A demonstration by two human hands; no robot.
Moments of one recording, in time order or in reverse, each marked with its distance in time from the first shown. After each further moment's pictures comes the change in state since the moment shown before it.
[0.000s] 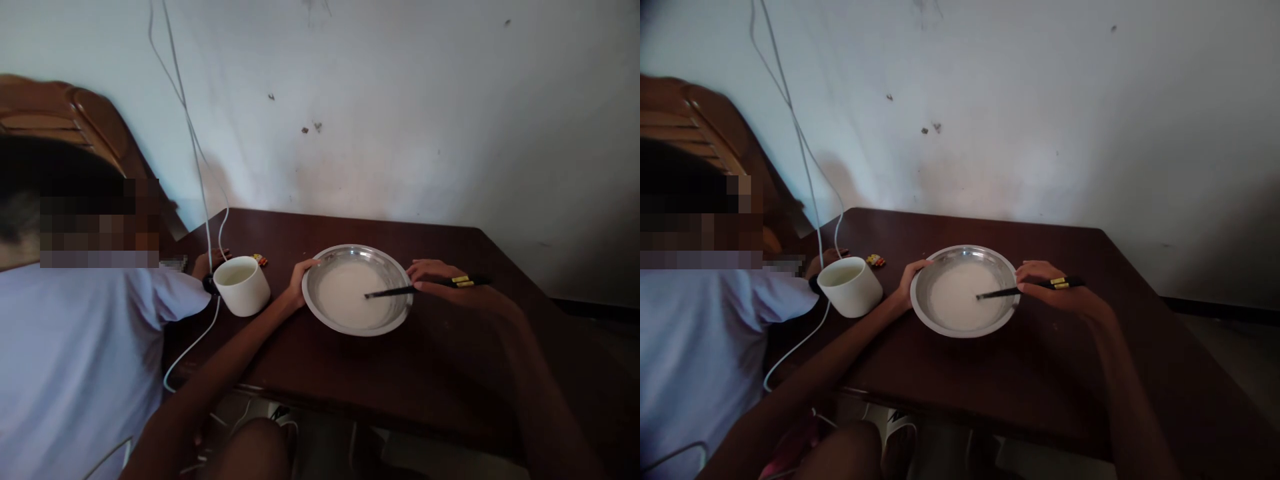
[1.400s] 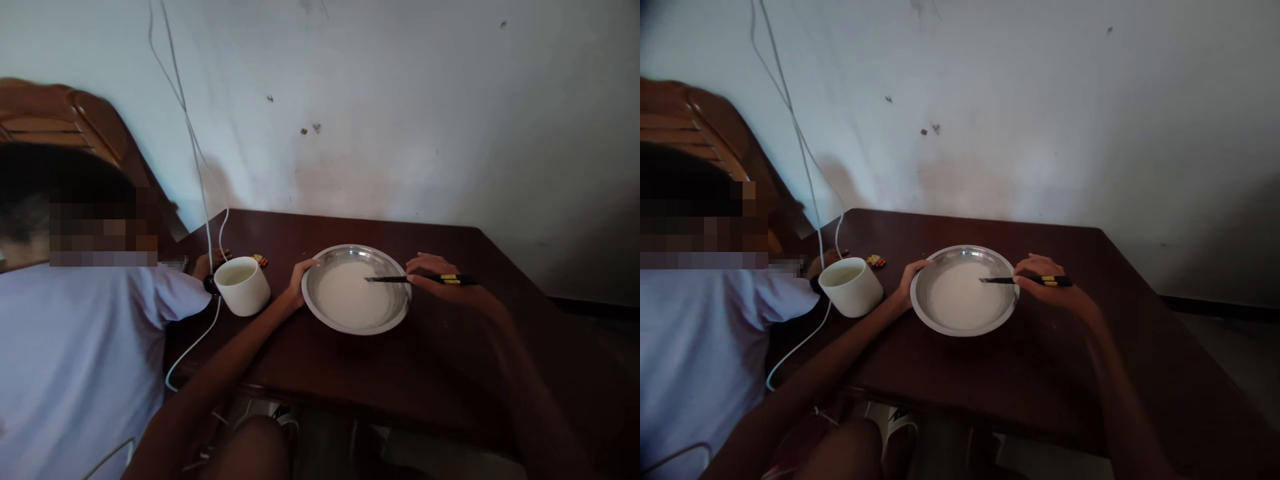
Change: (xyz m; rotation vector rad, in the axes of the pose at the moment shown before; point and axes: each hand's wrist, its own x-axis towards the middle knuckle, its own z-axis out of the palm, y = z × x) left_hand -0.002 0.001 0.001 0.015 0.010 0.007; right_hand 0.008 0.002 0.006 -0.154 0.112 0.007
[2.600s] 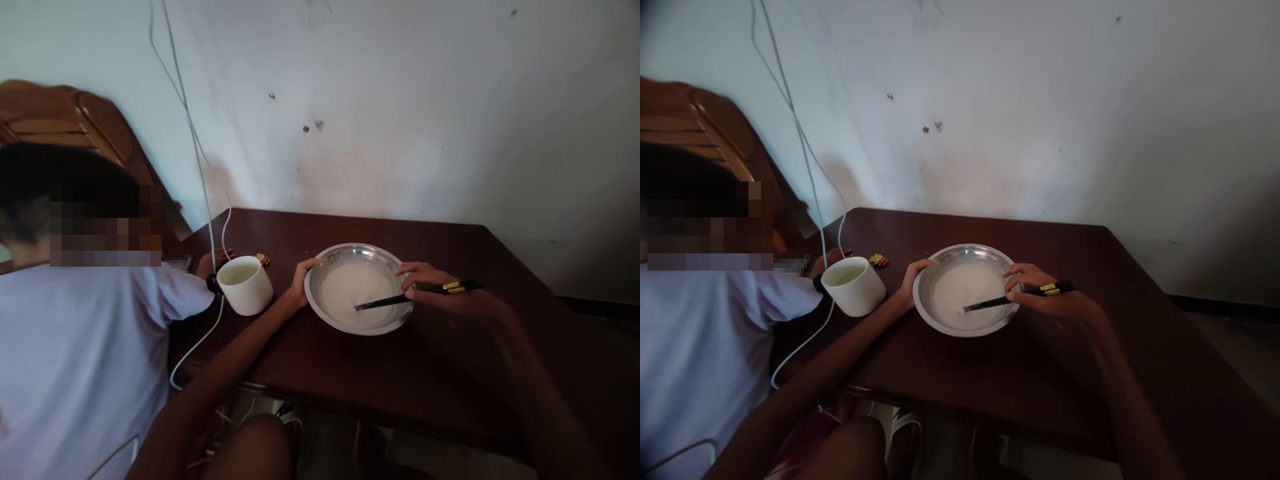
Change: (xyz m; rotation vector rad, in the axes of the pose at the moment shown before) left_hand 0.003 -0.001 -0.002 -0.015 -0.006 0.012; right_hand -0.007 -0.014 0.003 0.112 -0.220 -0.056
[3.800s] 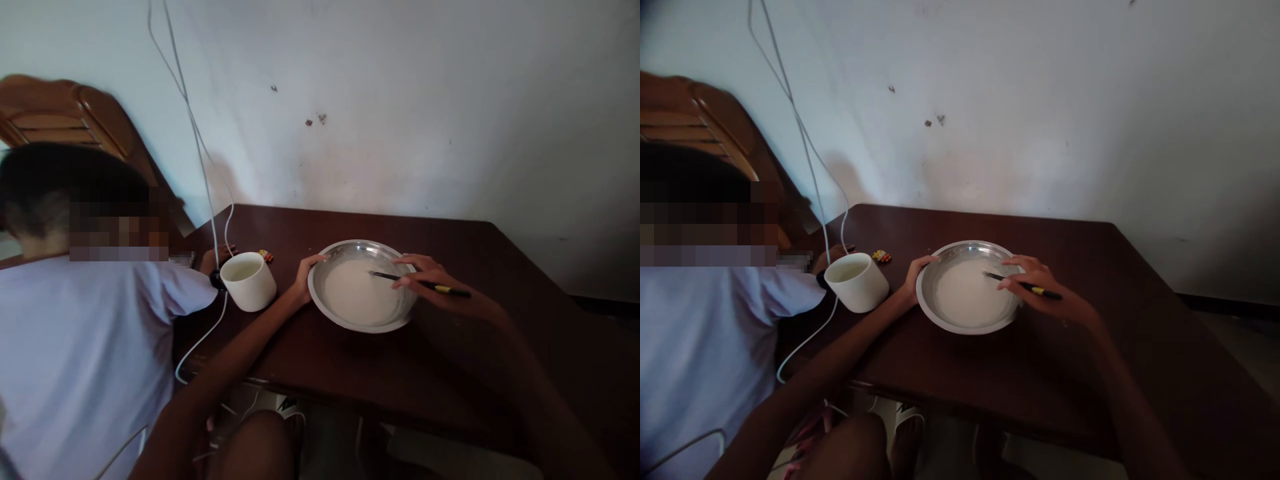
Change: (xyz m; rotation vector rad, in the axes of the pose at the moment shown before) left_hand -0.001 0.000 -0.001 0.001 -0.001 -0.026; right_hand 0.006 -0.008 0.019 -0.086 0.136 -0.012
